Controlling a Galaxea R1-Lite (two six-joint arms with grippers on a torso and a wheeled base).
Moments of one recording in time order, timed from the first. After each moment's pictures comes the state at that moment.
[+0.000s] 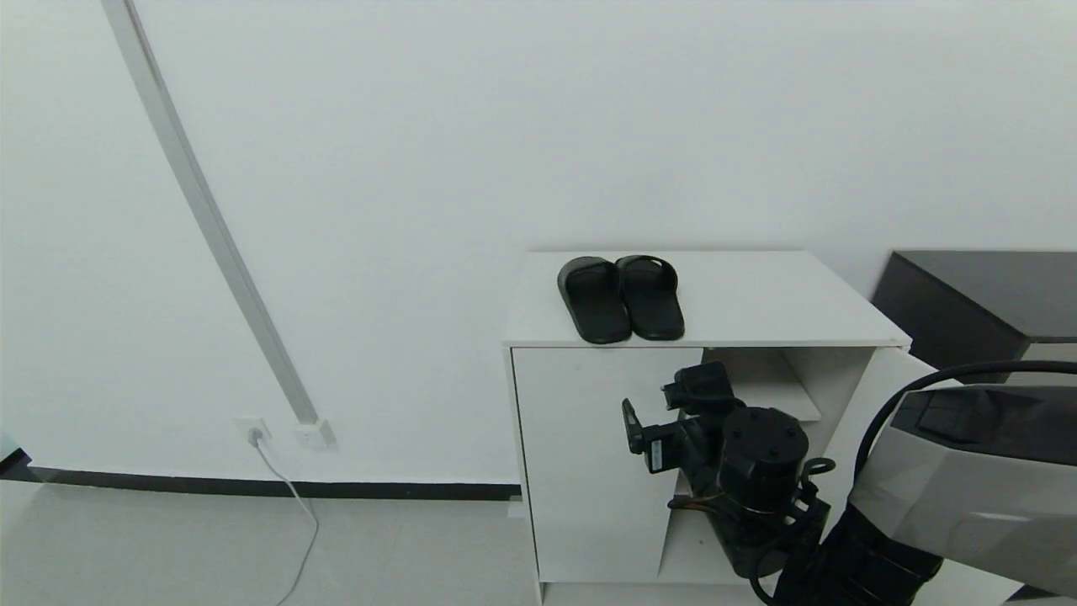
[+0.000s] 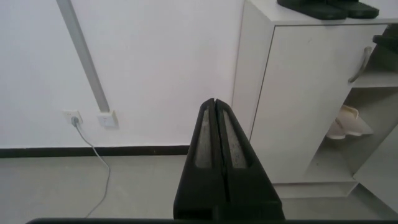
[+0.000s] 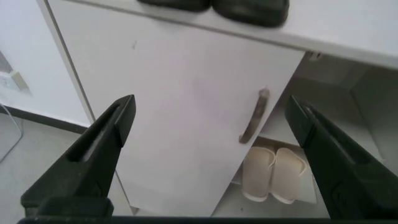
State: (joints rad) left arm 0.00 0.00 0.00 0.00 0.01 0.01; right arm 0.76 2.19 -0.68 -1.50 -0.56 -0.07
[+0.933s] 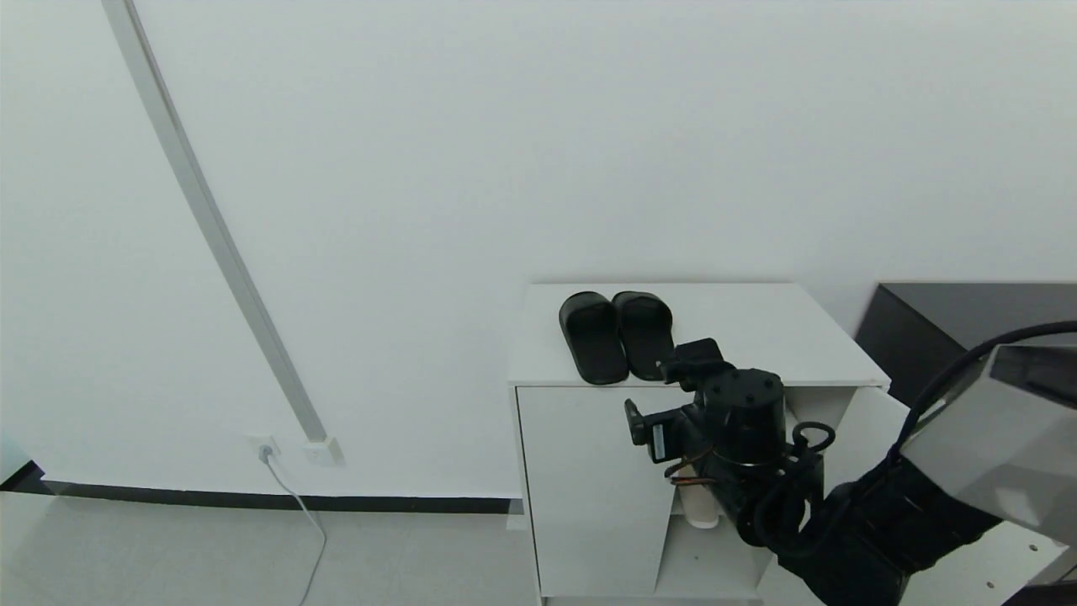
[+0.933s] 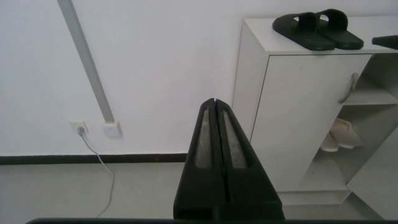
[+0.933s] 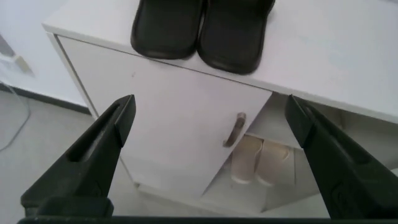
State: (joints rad) left arm 0.00 0.00 0.00 0.00 0.01 0.02; right arm 0.74 2.08 -0.81 -1.05 -0.53 0.04
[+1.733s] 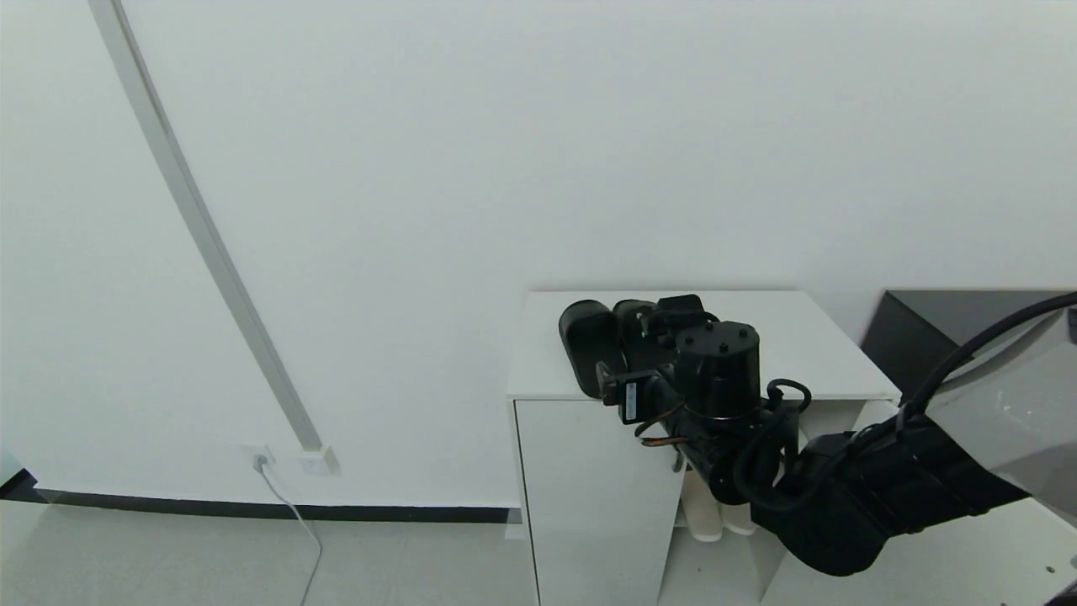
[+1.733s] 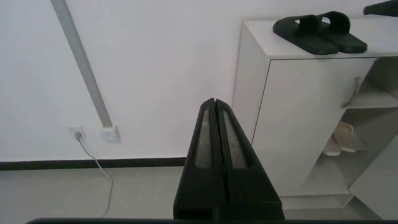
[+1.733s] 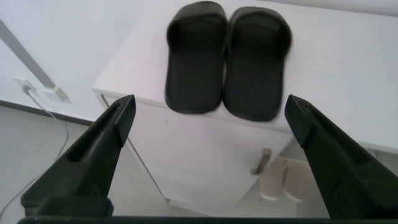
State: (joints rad) left arm 0.00 0.00 0.00 0.00 0.01 0.02; right arm 0.76 2.05 -1.00 -0.88 -0.53 0.13
